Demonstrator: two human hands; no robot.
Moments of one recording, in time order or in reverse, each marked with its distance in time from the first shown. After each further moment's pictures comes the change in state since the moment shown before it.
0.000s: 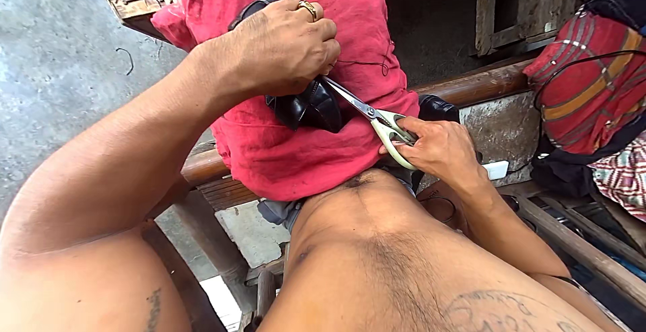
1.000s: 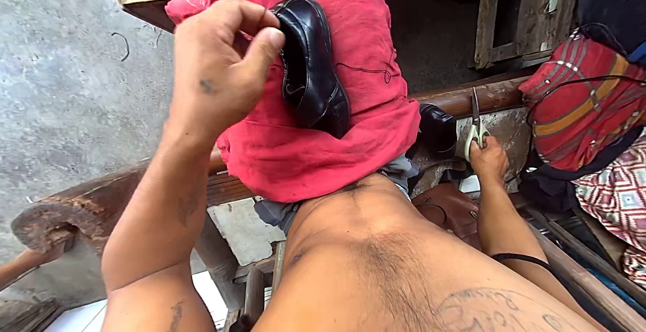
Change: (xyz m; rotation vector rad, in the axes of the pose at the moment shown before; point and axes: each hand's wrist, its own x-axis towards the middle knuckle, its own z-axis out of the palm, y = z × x) left_hand -0.071 0.037 0.013 -0.812 0.633 -0.809; right_hand -0.044 0.267 0.103 -0.030 0.026 0.889
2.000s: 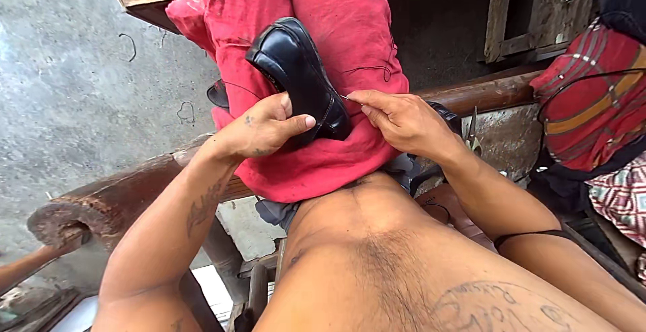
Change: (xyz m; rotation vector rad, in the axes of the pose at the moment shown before) left_hand -0.032 -0.013 0.043 -0.647 -0.514 -0.207; right_hand -0.148 -0.274 -0.123 0.326 -0.264 -1.277
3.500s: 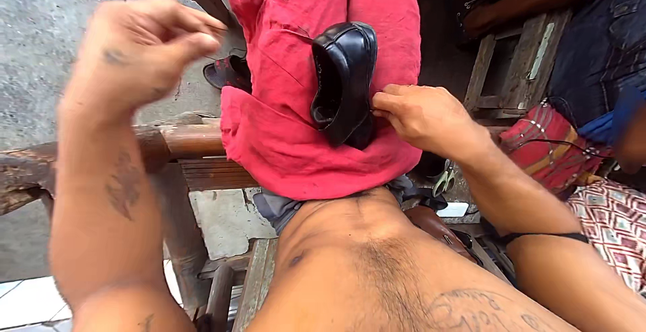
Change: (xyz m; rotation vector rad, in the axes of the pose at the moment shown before) left_hand -0.084 -0.033 -0.146 0.605 0.576 0.159; right_hand 0.058 -0.033 -0.036 -0.476 -0.314 -0.165
